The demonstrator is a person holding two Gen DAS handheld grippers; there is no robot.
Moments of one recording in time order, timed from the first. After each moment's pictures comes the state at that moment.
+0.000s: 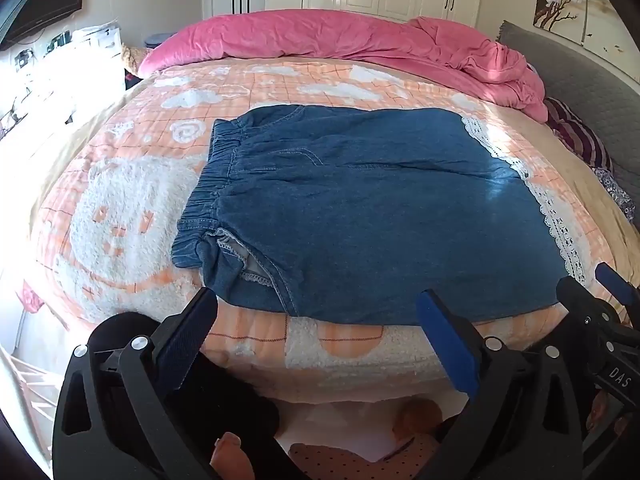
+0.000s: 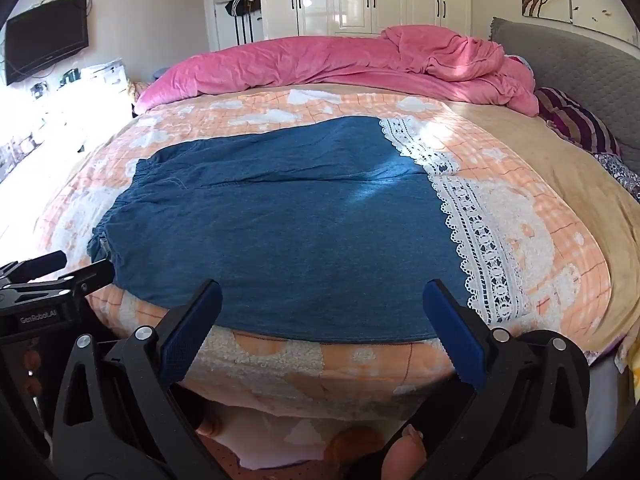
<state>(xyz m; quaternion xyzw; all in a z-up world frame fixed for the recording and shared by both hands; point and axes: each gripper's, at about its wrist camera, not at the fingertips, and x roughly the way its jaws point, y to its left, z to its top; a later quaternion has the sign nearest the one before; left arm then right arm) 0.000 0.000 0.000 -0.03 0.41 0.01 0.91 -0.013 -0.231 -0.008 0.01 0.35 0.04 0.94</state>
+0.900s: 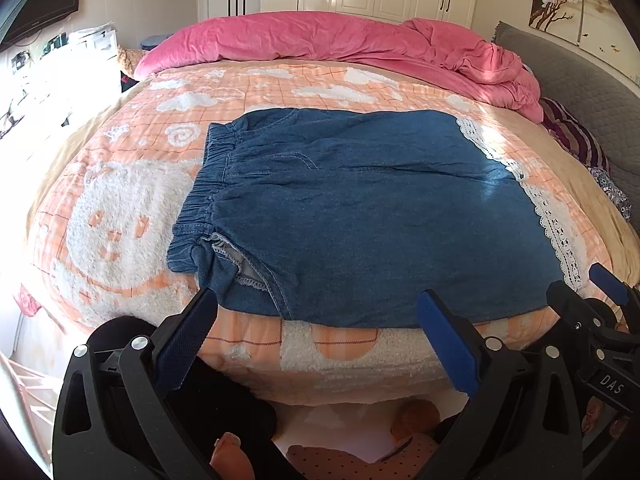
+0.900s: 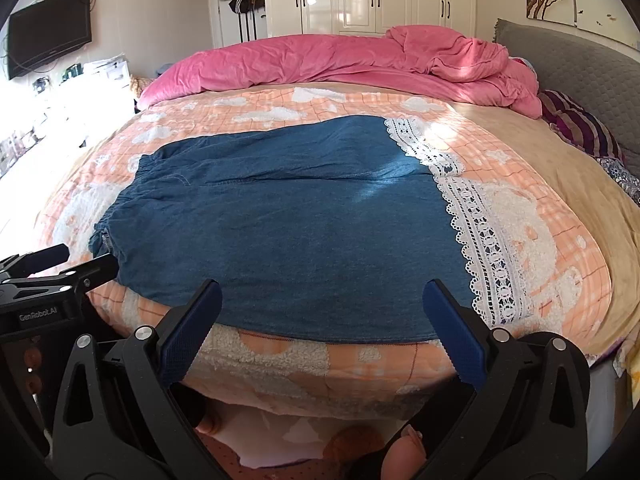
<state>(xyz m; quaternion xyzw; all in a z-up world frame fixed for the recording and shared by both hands) 0.002 -0.002 0.003 -0.03 0.41 0.00 0.91 -0.013 -0.224 -0.007 0.01 0.35 0.05 0.94</state>
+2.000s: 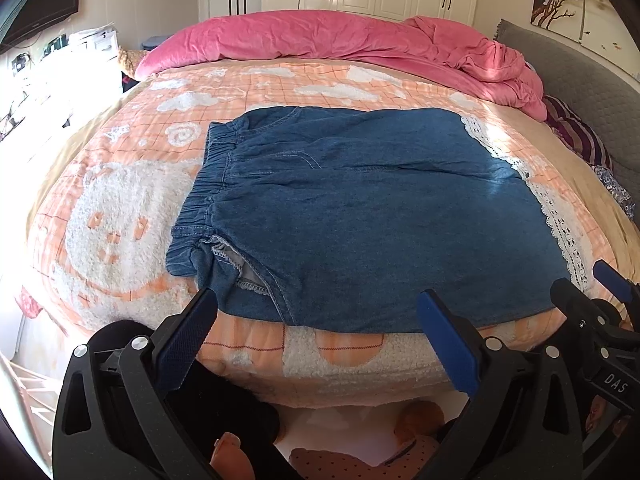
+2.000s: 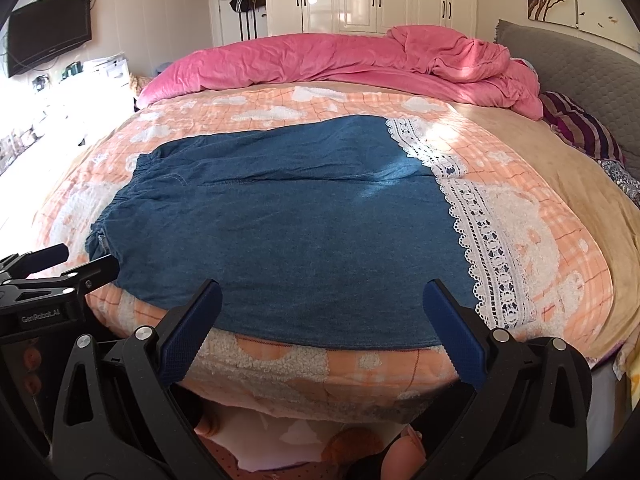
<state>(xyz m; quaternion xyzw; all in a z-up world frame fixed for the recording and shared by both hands) 0.007 -0.001 -0.002 -0.03 0.41 0.01 0.91 -0.007 -0.224 -0.010 0.00 0.35 0.05 0.94</state>
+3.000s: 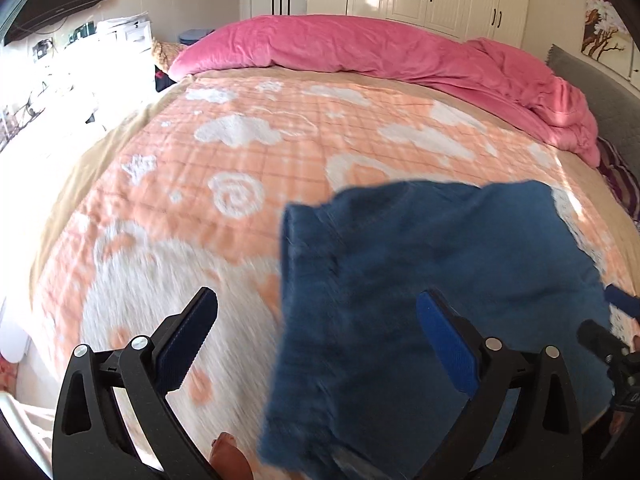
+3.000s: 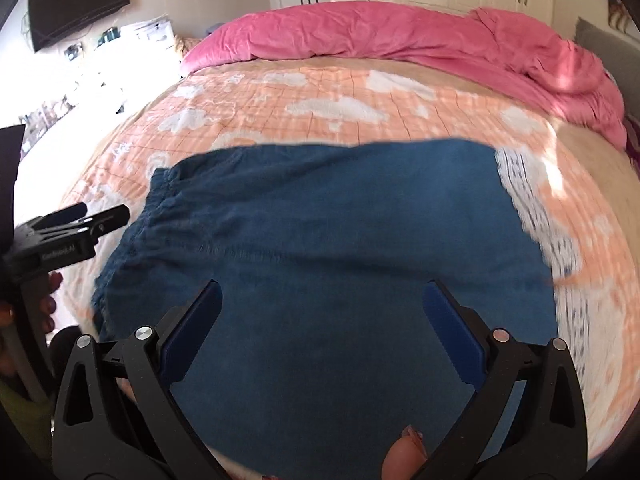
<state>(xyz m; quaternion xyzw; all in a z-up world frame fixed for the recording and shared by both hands) 0.163 0.106 0.011 -0.05 0.41 0.08 0.91 0.155 -0.156 0.005 -0.03 0.41 0.17 0.90</state>
